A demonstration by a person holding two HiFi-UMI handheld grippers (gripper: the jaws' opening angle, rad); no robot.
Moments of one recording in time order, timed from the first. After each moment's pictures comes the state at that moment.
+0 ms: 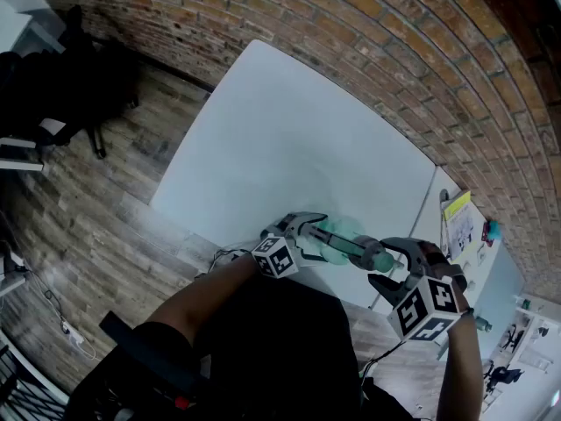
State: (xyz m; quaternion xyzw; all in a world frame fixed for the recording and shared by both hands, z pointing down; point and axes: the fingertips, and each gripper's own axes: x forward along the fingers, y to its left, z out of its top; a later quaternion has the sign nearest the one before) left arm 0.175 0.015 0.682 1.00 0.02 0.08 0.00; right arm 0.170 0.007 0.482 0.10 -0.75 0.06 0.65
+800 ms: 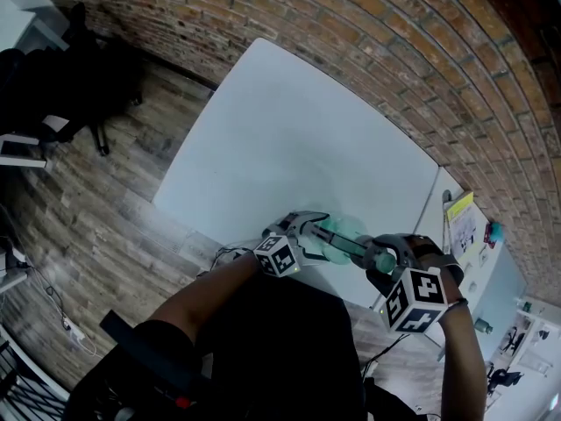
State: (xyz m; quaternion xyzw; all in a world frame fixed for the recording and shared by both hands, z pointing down) left arm 0.176 0.015 0.686 1.00 0.02 0.09 0.01; right arm 0.170 0.008 0.505 0.05 -0.72 0.04 0.69
